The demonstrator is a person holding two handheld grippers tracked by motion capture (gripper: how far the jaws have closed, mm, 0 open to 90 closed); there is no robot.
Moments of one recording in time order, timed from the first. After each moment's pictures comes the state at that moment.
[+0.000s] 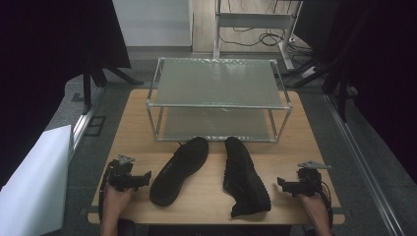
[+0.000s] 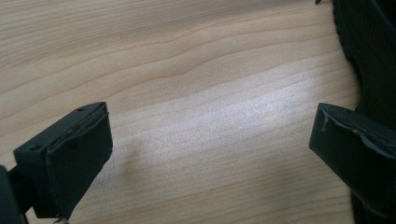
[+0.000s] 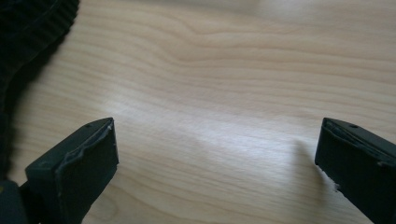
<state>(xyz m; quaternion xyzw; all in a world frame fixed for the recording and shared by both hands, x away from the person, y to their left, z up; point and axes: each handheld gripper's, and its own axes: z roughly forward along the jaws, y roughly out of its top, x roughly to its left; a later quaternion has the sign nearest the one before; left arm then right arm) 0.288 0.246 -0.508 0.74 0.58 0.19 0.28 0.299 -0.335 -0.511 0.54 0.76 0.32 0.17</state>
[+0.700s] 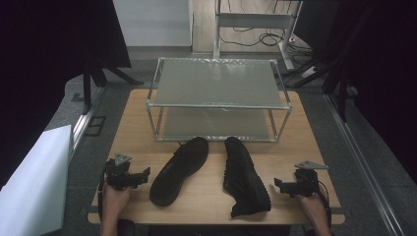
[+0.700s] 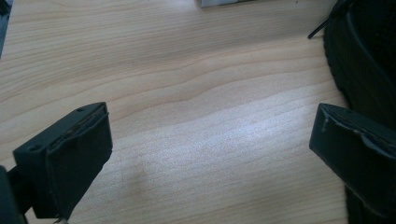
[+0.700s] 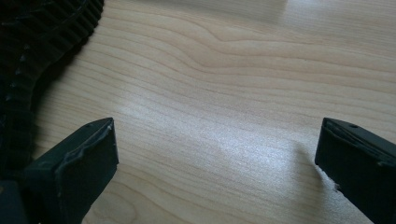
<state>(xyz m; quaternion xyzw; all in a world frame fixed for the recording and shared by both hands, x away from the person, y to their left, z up) 0.288 0.251 -0.505 0.72 0.57 0.22 0.32 0.299 -0.329 -0.512 0.52 0.77 0.34 0.17</state>
